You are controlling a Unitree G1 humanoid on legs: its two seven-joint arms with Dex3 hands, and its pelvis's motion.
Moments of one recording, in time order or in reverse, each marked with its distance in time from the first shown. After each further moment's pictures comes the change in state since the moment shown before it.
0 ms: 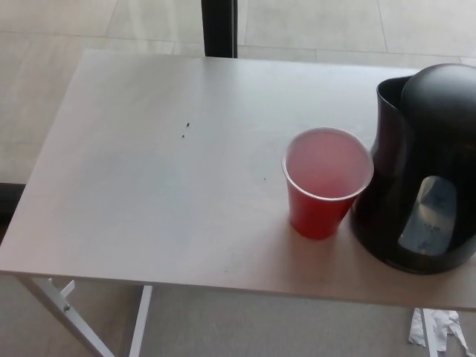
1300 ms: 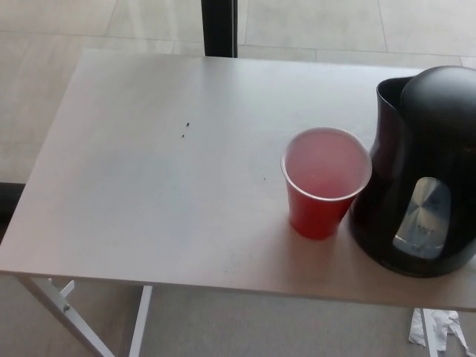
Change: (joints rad) left_arm 0.018 0.000 -0.069 -0.020 0.007 -0.011 0.043; right_arm -0.042 0.100 0.043 0.032 -0.157 -0.072 -0.153
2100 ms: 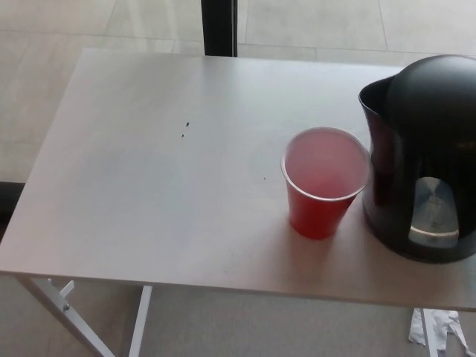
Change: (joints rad) left_arm -0.024 0.000 -0.008 -0.026 0.003 0.002 0.010; right_arm -0.112 0.015 0.034 0.055 -0.124 -0.189 -0.105
